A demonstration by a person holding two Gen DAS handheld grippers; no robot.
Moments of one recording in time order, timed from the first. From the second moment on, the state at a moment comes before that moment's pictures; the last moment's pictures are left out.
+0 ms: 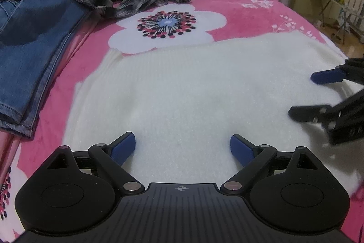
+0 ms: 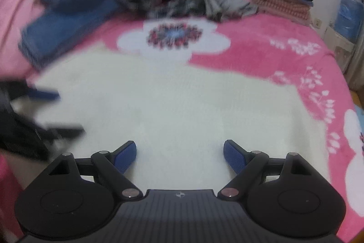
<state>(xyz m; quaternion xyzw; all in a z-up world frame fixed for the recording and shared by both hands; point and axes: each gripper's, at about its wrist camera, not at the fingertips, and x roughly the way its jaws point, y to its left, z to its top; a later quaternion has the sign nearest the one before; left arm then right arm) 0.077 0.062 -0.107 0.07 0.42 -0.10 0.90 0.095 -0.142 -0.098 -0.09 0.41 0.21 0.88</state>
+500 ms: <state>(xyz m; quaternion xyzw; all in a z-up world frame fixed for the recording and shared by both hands) 0.082 0.060 -0.105 0.07 0.44 -0.09 0.89 0.097 -0.138 -0.105 -0.09 0.40 0.21 0.89</state>
